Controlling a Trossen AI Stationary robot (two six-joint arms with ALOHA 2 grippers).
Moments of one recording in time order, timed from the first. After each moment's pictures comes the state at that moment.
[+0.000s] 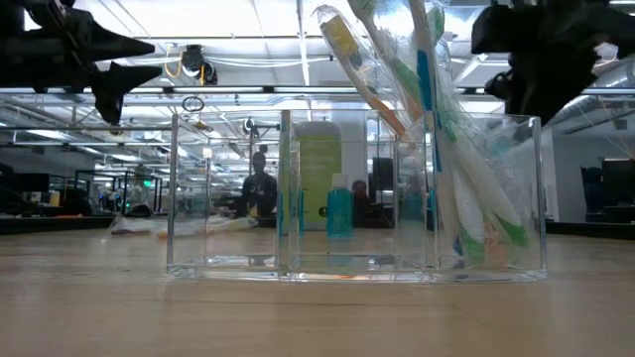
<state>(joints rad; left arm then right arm) 0.07 0.01 0.06 0.12 -0.08 -0.39 0.25 1.15 0.86 -0.85 0.17 0.31</state>
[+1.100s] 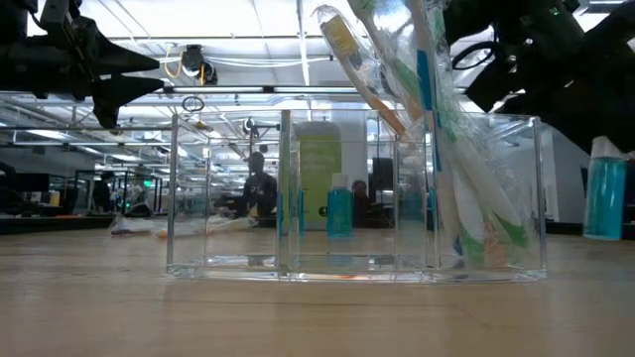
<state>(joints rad) 0.07 0.01 0.06 0.07 -0.17 -0.33 0.19 1.68 1.22 -1.46 -0.21 0.19</state>
